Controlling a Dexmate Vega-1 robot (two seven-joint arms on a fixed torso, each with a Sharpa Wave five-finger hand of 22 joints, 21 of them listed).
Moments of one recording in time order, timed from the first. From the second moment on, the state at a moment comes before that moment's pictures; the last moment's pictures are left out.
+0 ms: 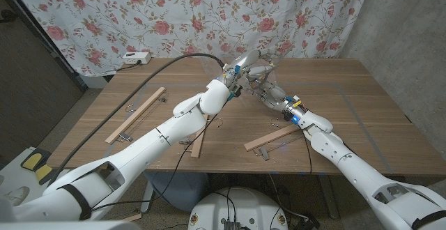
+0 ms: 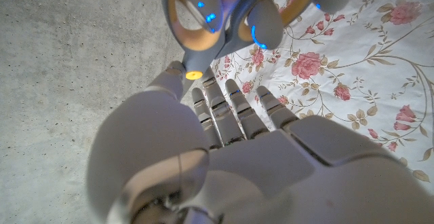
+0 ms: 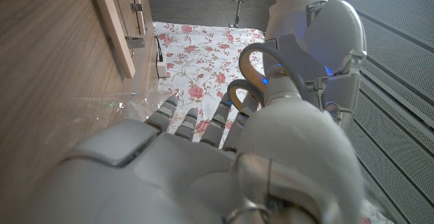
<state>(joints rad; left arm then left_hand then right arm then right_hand) 0.64 0.46 0.76 -1.77 0.37 0.01 0.19 1.06 0.17 0.43 -0.13 0.18 0.51 -0.16 0.22 0.21 0.82 -0.18 0.38 0.52 0.39 -0.18 0.29 0.29 0.18 0.06 0.20 0.17 -0.80 -0.41 -0.41 -1.19 0.94 0.29 0.82 0.95 0.15 0.18 -0.12 0.18 0.81 -0.22 0.30 0.31 0.37 -0.21 0.33 0.27 -0.04 -0.03 0.27 0.21 0.04 0.05 0.19 0.17</state>
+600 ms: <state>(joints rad) 0.64 0.46 0.76 -1.77 0.37 0.02 0.19 1.06 0.17 0.43 -0.13 0.18 0.51 -0.16 0.22 0.21 0.82 -0.18 0.39 0.52 0.39 -0.18 0.29 0.29 0.18 0.06 0.20 0.17 -0.82 -0.41 -0.40 -1.20 0.97 0.24 0.80 0.95 0.16 0.21 -0.14 0.18 0.87 -0.20 0.33 0.32 0.47 -0.13 0.40 0.37 0.05 -0.04 0.34 0.25 0.07 0.05 0.19 0.17</state>
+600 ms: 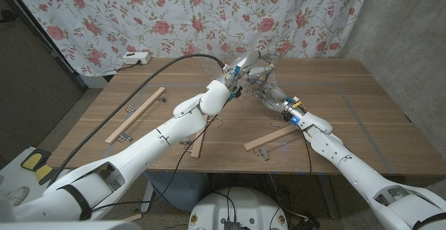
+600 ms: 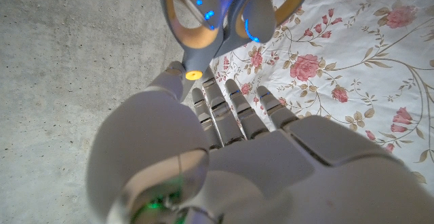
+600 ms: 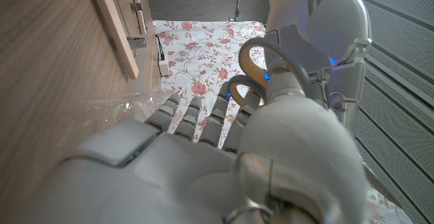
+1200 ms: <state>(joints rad) 0.65 0.46 0.76 -1.78 0.37 0.02 0.19 1.06 0.17 0.43 -0.13 0.18 0.51 -0.16 0.22 0.21 0.82 -0.18 0.39 0.52 0.39 -0.18 0.29 0.29 0.18 0.06 0.20 0.17 -0.82 -0.40 -0.40 -1.20 0.98 0.22 0.79 0.97 0.15 0.23 -0.15 0.18 0.87 -0.20 0.33 0.36 0.39 -0.21 0.40 0.68 0.05 -0.04 0.38 0.36 0.08 0.05 0.19 0.17</state>
